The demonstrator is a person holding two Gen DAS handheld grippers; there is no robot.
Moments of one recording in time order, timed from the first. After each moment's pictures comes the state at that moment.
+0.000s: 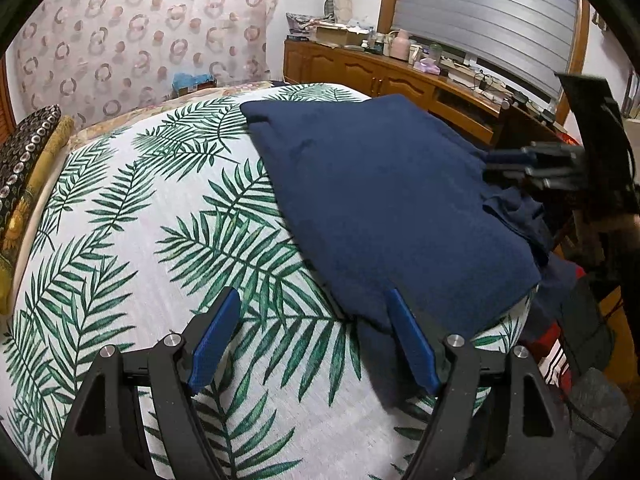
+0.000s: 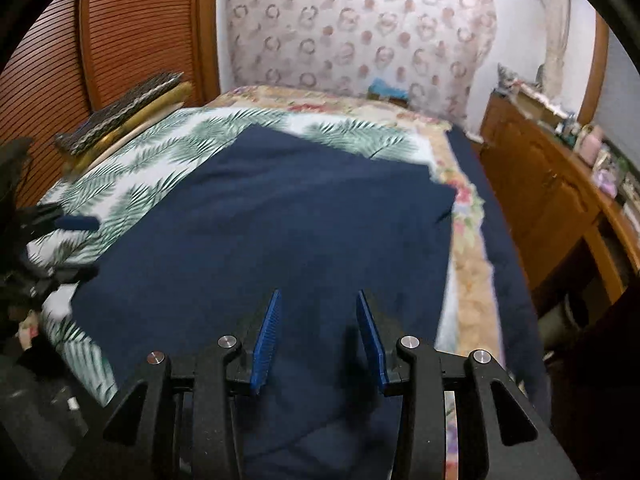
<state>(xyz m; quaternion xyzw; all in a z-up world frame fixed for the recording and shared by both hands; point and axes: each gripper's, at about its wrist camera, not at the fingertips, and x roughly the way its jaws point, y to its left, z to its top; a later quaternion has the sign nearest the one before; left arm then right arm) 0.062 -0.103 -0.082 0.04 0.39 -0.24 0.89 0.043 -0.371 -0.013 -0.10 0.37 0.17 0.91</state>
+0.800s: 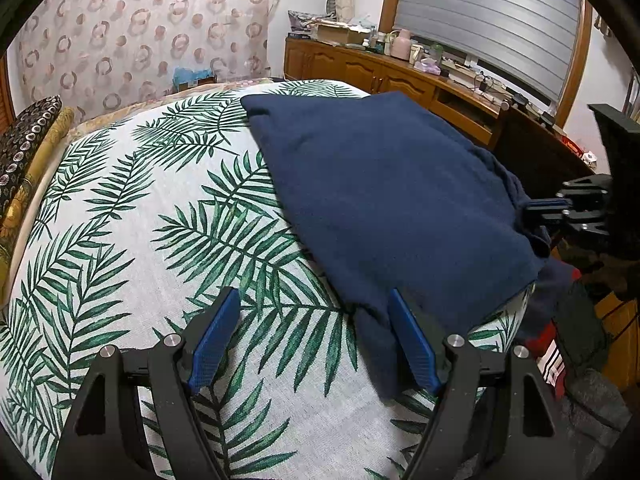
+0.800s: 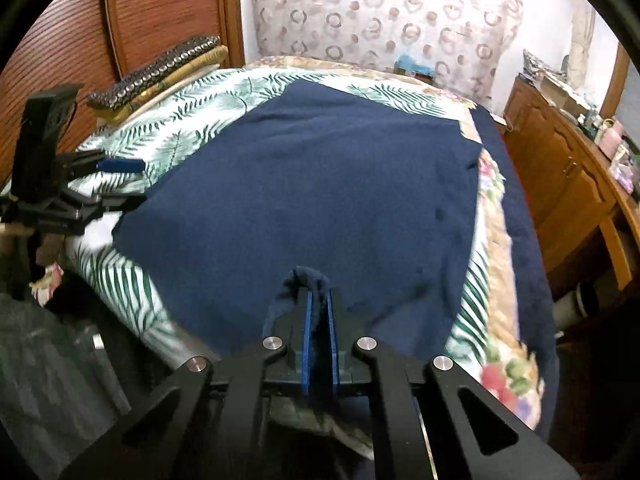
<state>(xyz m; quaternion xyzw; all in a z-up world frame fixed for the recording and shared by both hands) 0.059 -0.103 -0.085 0.04 0.40 -0.24 0.88 -0.001 -0.385 0.001 -0.13 0.41 0.20 0.88</state>
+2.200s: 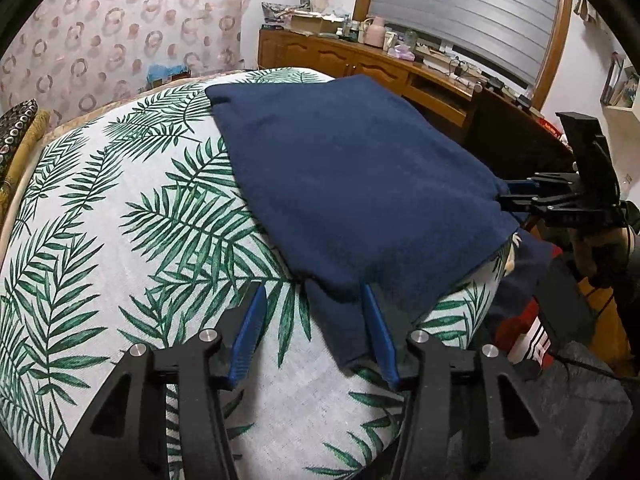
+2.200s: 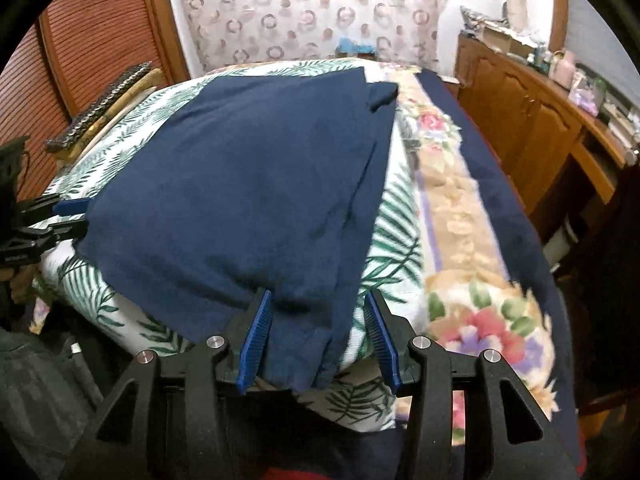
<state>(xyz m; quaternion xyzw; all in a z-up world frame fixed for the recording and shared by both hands) 0.038 -0.114 -0.086 0.05 0.41 -0.28 0.86 -0.036 -0.433 -0.017 -0.03 0.43 0.14 0.89</state>
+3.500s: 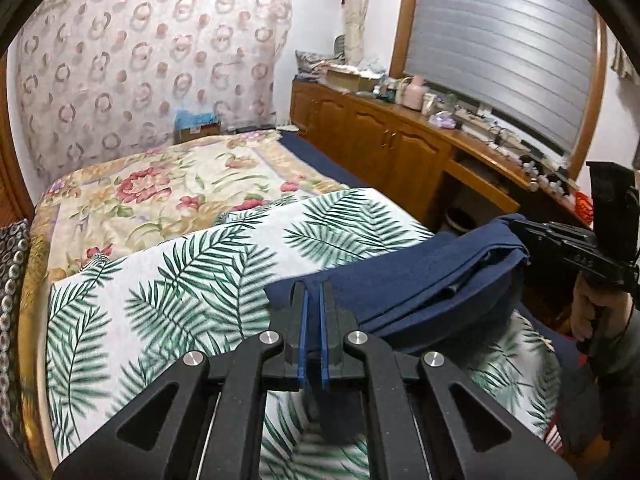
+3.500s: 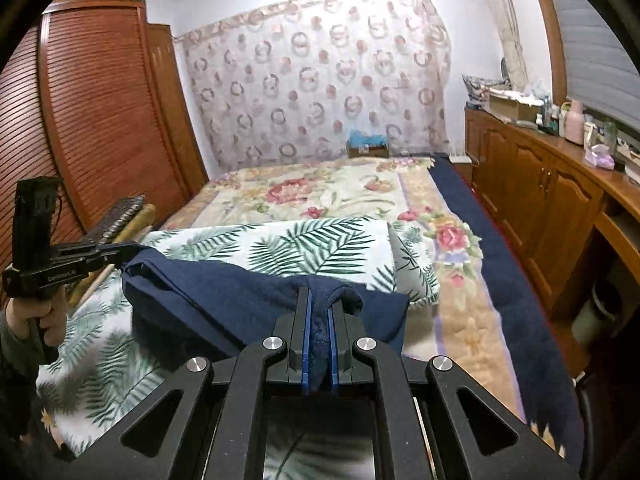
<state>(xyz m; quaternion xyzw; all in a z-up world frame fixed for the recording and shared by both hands) 0.230 -0.125 -0.008 0.02 0.34 -0.24 0.91 0.109 -0.446 0.043 0.03 0.29 0.16 0.94</state>
